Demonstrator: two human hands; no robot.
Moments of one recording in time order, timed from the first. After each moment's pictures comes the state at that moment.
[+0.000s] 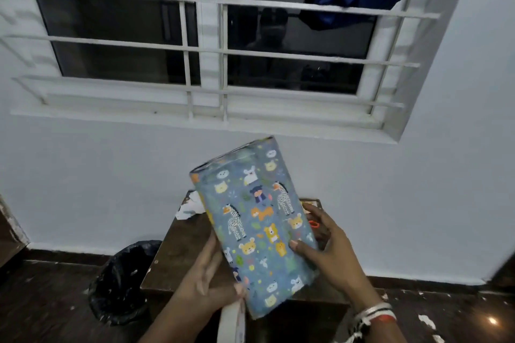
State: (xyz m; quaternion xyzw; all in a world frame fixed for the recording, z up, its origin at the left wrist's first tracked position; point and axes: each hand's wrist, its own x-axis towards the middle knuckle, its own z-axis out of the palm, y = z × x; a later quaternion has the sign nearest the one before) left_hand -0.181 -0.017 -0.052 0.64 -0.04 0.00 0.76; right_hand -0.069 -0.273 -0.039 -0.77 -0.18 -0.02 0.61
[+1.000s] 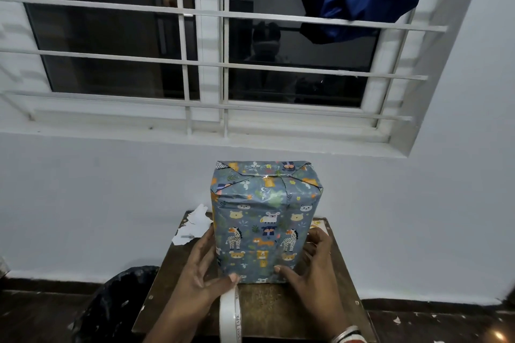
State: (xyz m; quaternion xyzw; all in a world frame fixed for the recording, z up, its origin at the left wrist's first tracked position) left_hand -0.103 0.022 -0.064 0.64 -0.02 0.06 0.77; right_hand -0.032 -0.217 -0.092 -0.83 -0.11 -0.13 0.54
